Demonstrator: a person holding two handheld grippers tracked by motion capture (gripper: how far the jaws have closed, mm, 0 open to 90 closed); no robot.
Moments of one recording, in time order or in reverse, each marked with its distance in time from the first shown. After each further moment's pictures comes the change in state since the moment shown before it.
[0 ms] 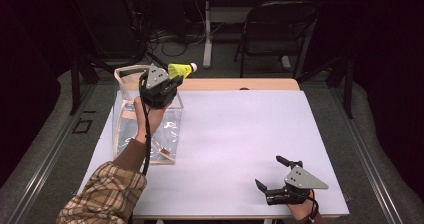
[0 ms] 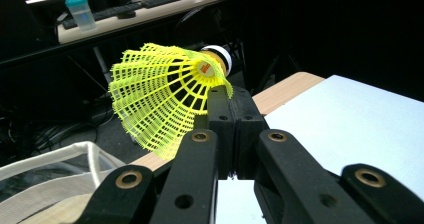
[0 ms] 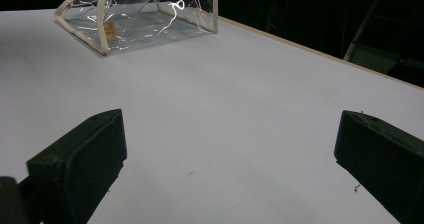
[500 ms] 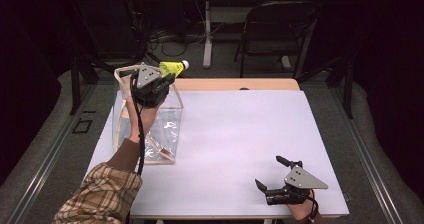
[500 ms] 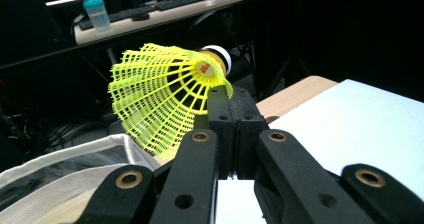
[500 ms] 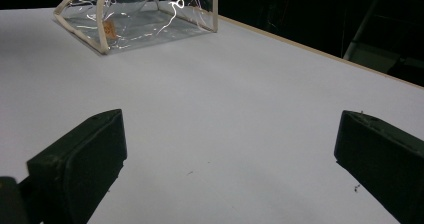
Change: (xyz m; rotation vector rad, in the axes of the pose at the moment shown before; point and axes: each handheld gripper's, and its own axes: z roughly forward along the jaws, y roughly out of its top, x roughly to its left) left arm 0.013 -0.001 -0.012 -0.017 0.038 -0.016; right arm 0.000 0.000 0.000 0.004 -0.001 0.001
